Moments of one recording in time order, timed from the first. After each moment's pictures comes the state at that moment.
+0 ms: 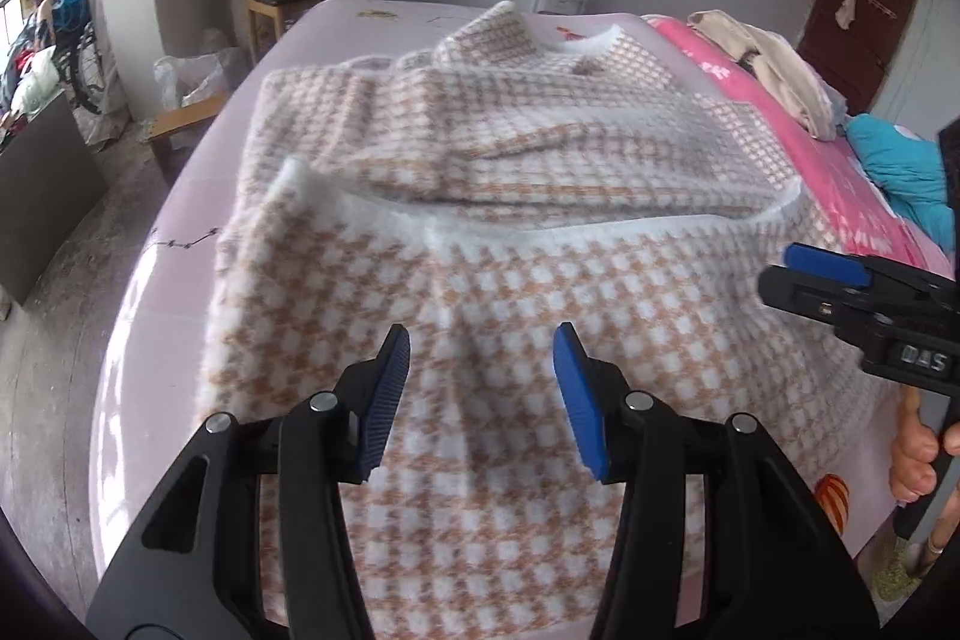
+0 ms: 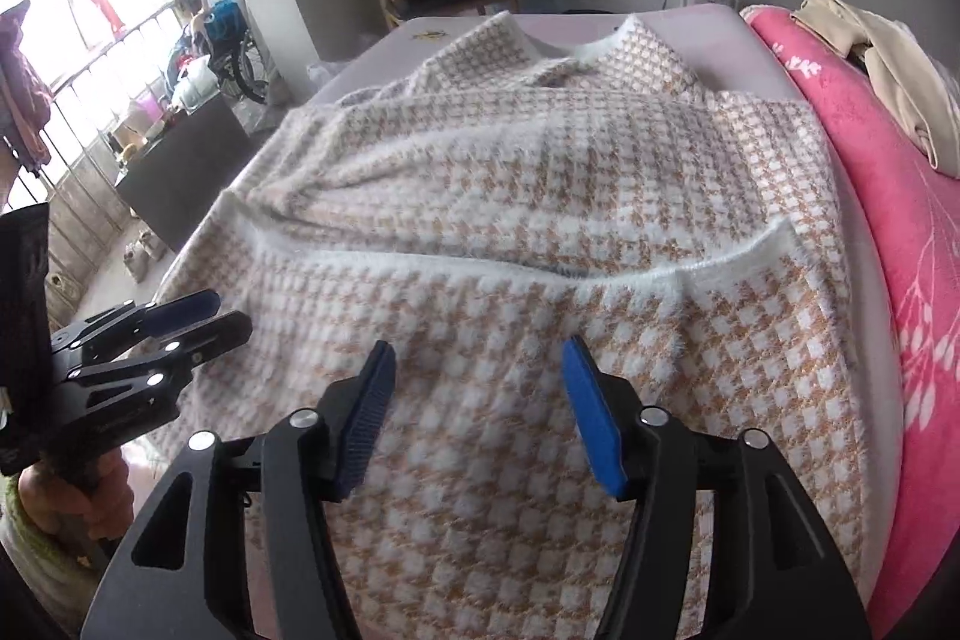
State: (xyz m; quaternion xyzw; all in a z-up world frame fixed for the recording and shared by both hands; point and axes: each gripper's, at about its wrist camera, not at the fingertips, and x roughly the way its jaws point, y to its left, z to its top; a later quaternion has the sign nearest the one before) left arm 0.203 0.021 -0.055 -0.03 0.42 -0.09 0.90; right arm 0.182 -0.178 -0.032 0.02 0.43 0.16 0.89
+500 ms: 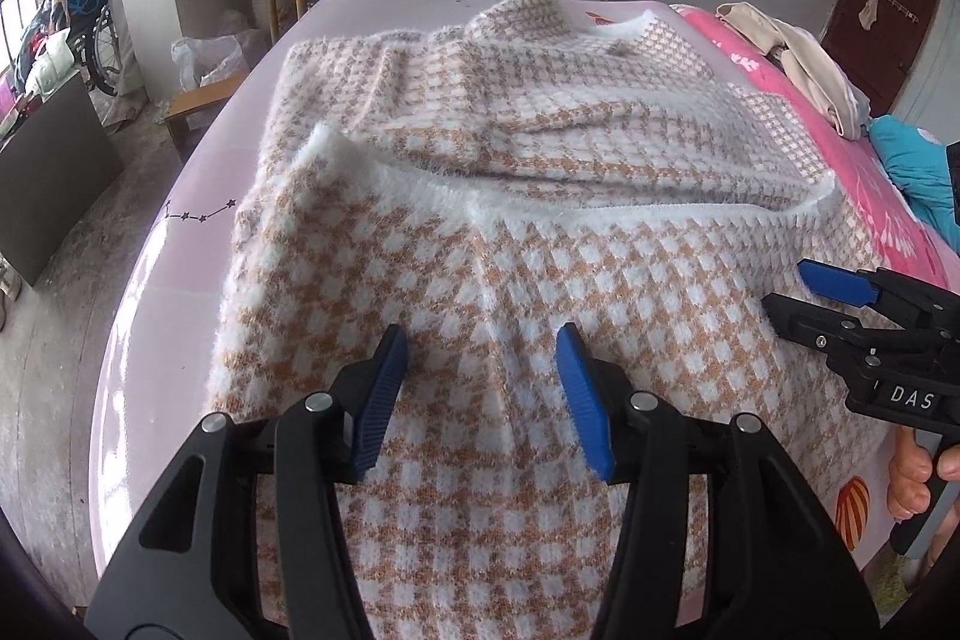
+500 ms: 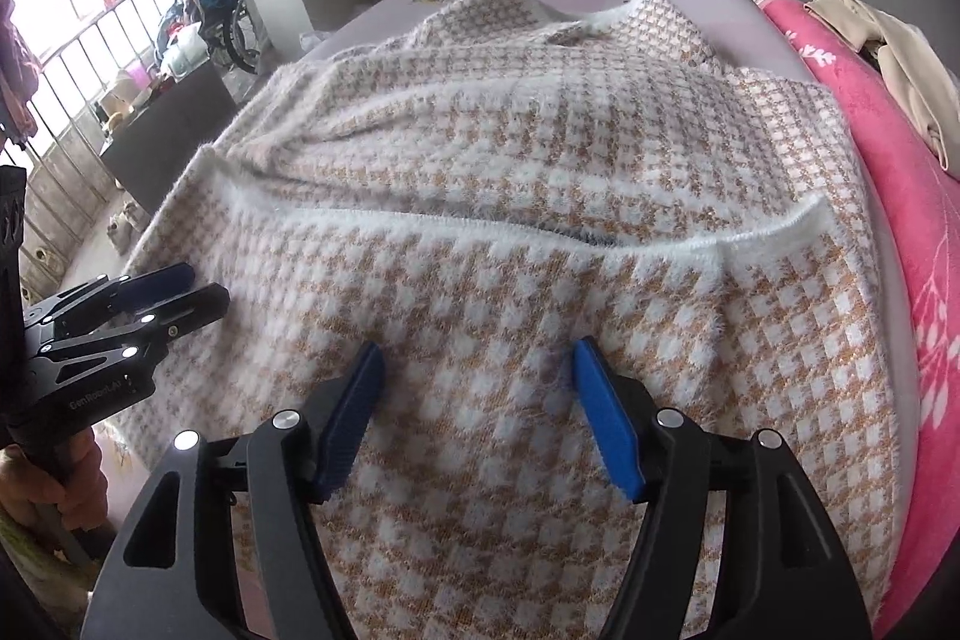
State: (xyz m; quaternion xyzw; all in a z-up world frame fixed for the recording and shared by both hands) left arm 0.205 0.030 -0.066 -0.03 0.44 -0.08 0.90; right arm 0.189 -0.163 -0.054 -0.01 0.45 0.15 0.88
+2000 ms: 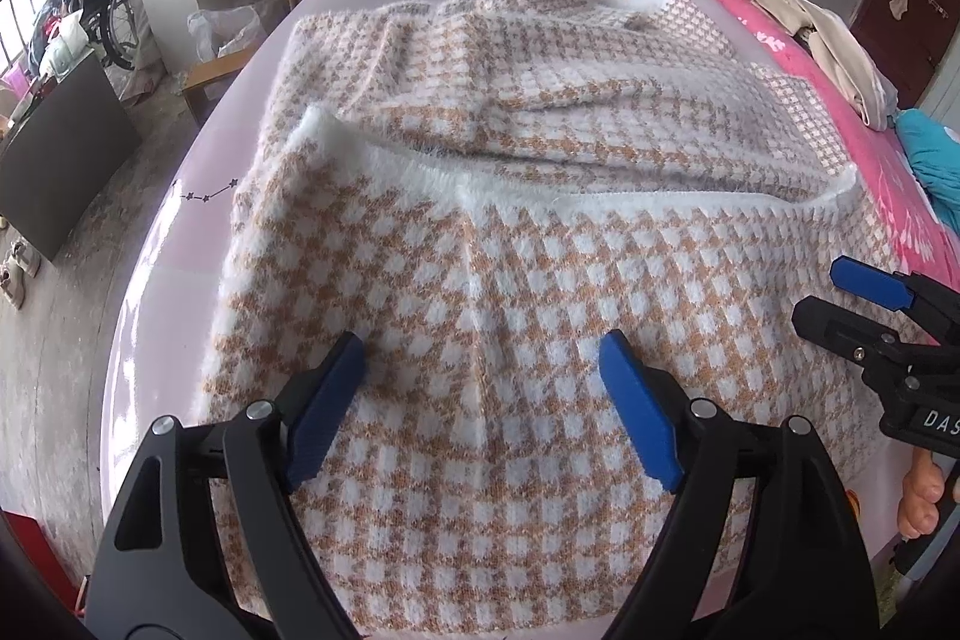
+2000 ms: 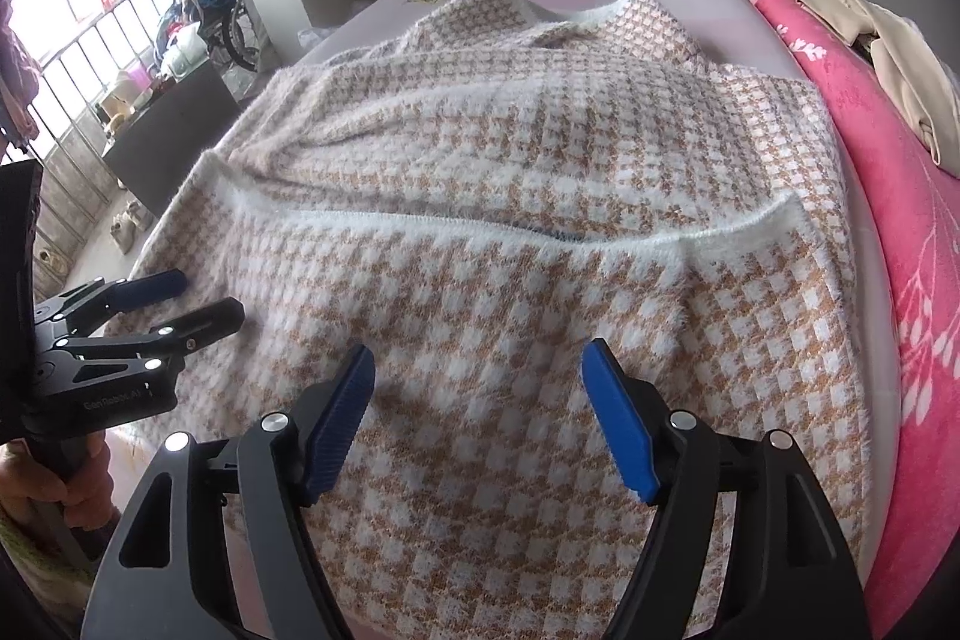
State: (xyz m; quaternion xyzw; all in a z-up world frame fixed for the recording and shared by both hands) left arm 0.214 0.017 -0.064 -0.03 0.48 -0.04 0.88; right arm 0.186 -0.174 -0.045 -0.01 0.46 0.15 0.87
